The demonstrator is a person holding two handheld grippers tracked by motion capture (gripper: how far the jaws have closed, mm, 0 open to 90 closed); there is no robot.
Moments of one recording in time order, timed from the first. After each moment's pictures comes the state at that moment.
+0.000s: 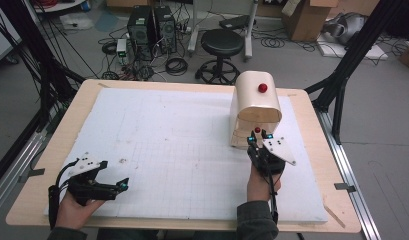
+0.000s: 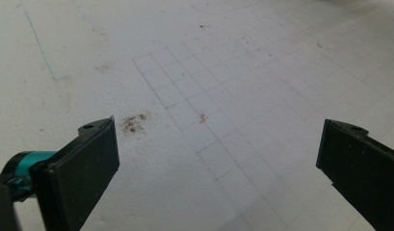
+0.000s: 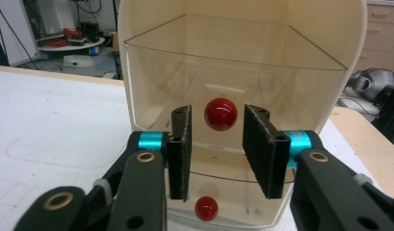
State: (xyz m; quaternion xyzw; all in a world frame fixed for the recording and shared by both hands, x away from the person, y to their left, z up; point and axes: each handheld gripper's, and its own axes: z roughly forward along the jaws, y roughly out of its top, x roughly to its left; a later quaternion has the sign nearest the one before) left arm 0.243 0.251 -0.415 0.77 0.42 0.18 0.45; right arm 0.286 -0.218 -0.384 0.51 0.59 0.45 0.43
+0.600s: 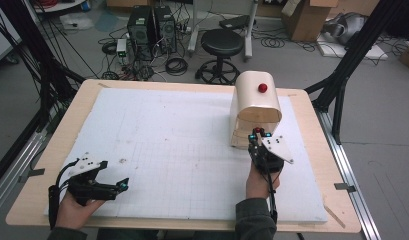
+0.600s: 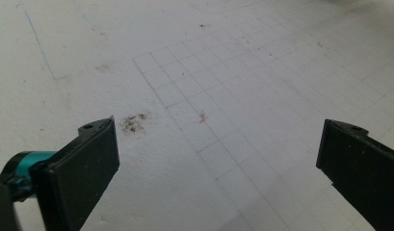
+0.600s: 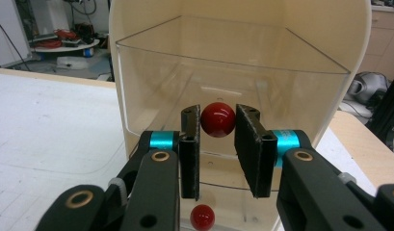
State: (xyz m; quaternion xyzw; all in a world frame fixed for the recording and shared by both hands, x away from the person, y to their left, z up) left arm 0.243 0.251 -0.415 0.77 0.42 0.18 0.44; right arm 0.292 -0.217 -0.386 0.51 0.59 0.45 0.45
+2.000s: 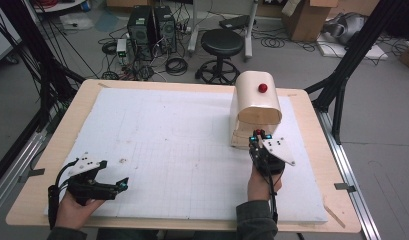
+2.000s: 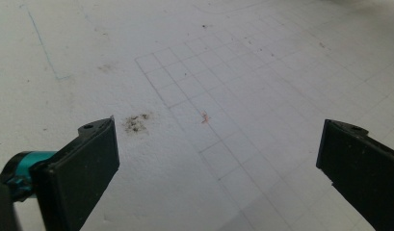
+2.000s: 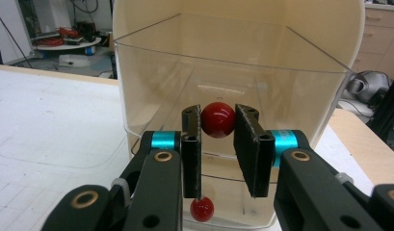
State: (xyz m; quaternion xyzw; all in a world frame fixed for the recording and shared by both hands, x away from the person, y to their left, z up) left arm 0.243 0.252 -0.414 0.77 0.42 0.18 0.44; right arm 0.287 -0.219 -0.386 0.50 0.59 0.44 0.44
